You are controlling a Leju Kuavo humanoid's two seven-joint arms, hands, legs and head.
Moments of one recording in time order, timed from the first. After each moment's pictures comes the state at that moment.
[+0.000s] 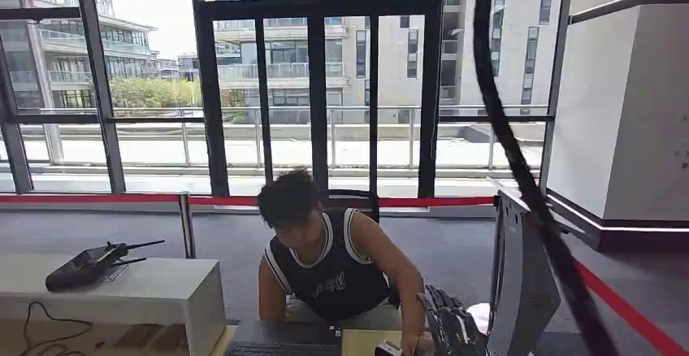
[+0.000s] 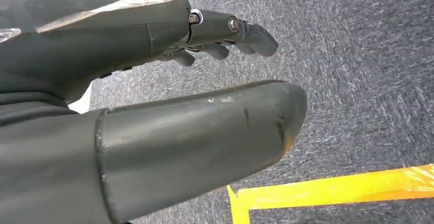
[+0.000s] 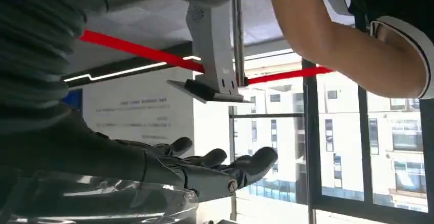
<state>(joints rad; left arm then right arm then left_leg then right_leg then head) -0.11 0.08 -0.90 -0.21 0.45 0.56 0.06 -1.10 -0.05 0.69 -0.53 1.04 -0.35 0.18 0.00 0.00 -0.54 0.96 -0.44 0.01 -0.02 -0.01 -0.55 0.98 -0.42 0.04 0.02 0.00</state>
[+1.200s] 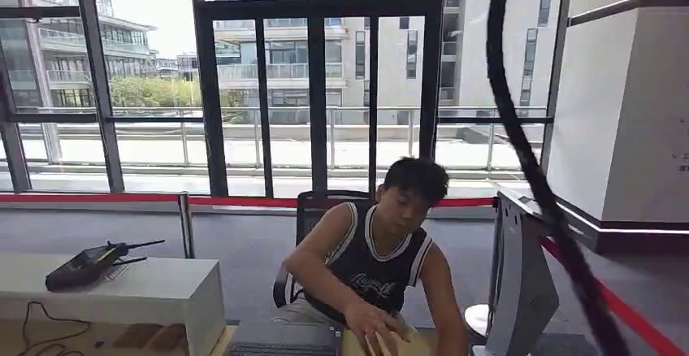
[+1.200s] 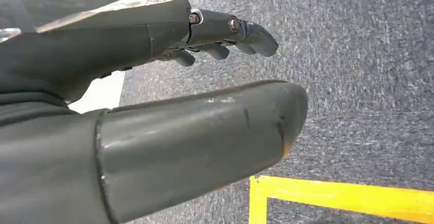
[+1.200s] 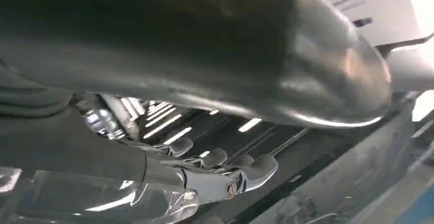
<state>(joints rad) -0.09 0.08 -0.89 -0.20 0.62 0.62 0.13 -0.36 -0.46 -0.47 -1.19 1.13 -0.70 -0.06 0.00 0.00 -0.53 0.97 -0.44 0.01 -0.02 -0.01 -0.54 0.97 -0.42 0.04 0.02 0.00</state>
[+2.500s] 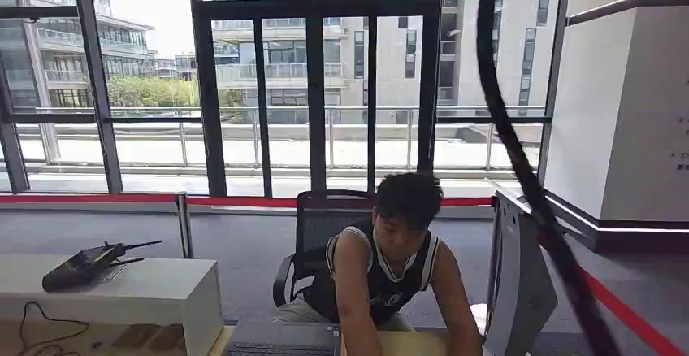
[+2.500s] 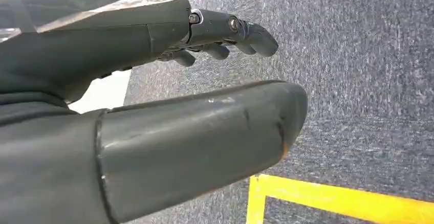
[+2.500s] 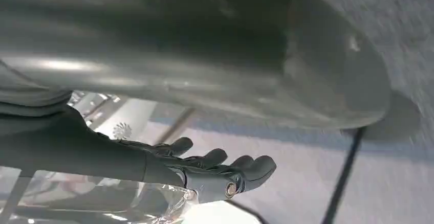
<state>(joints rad) -0.11 0.09 -0.90 -0.20 0.68 0.63 0.15 -0.15 -0.22 -1.15 -0.27 1.42 -0.49 0.36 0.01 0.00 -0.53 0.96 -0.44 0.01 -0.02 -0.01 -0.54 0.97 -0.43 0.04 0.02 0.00</state>
